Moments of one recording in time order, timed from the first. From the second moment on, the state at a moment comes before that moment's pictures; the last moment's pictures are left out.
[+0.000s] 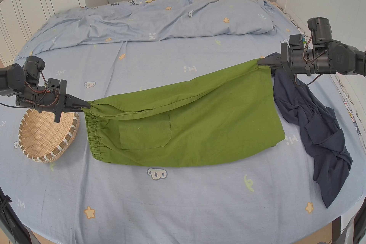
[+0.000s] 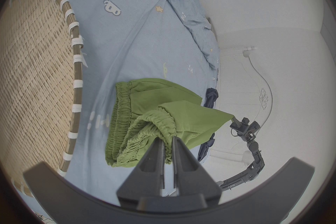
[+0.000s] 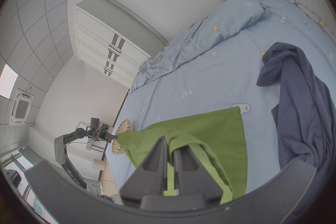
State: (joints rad) left arm 0.21 1.95 -1.53 0.52 -0.93 -0.35; right arm 0.13 1.99 -1.72 0.19 0.69 0.34
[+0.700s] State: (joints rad) left arm 0.20 2.04 -1.56 0.43 -0.92 -0.36; right arm 0.09 2.15 -1.79 0.18 0.68 0.34
